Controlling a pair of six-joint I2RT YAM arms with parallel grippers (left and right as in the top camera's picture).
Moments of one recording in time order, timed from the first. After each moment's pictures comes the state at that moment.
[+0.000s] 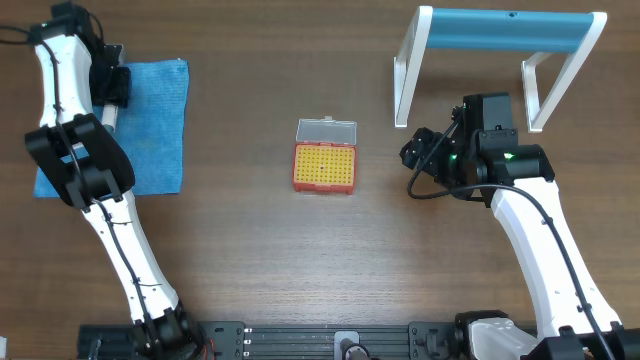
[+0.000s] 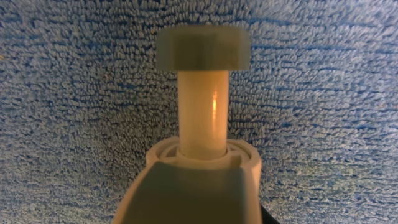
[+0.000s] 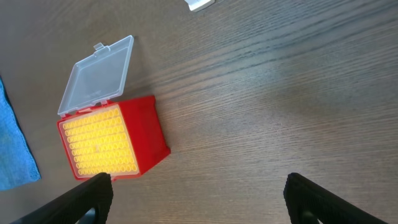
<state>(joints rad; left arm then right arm) 0.38 2.64 2.43 -1.27 -0.05 0.29 0.07 1.35 1.01 -0.80 -0.31 0.56</state>
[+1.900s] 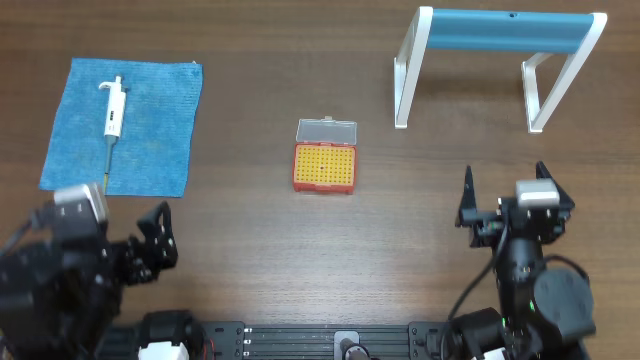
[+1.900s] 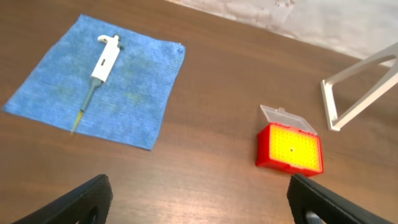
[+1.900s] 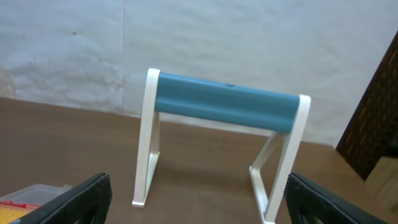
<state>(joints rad) 0.10 0.54 1.15 -1.21 0.09 -0.23 0.26 0.27 0.63 -0.41 0.26 -0.16</state>
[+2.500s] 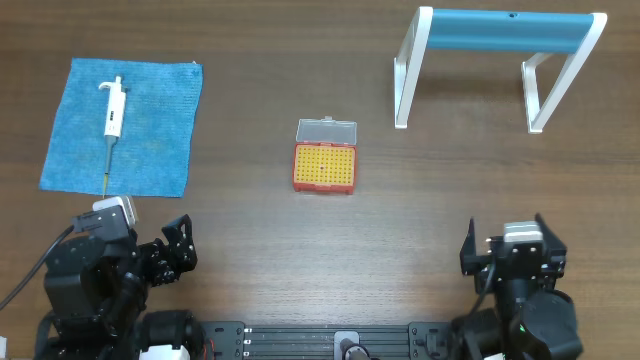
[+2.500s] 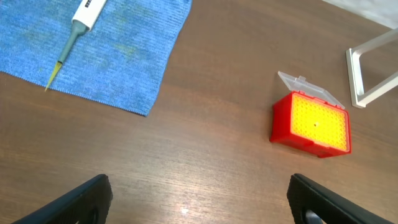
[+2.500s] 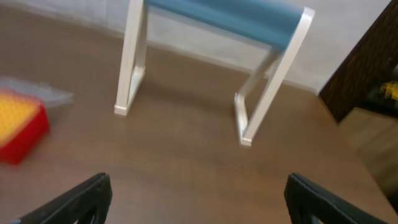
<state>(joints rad) 0.10 0.45 0.87 -1.14 0.11 -0.27 0.26 0.07 0.59 -0.90 0.32 -0.21</state>
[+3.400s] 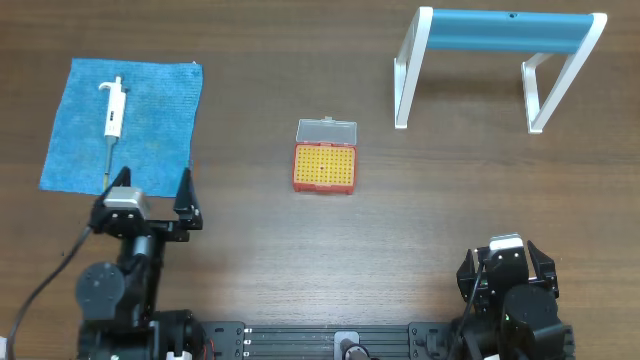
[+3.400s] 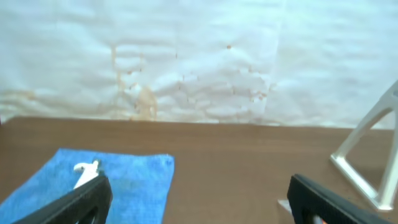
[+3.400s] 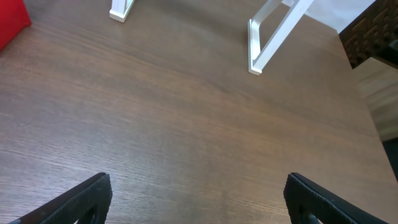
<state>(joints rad) 0.10 0.17 0.32 -0.17 0.14 -0.07 0.26 0.07 0.59 -1.14 0.34 -0.21</state>
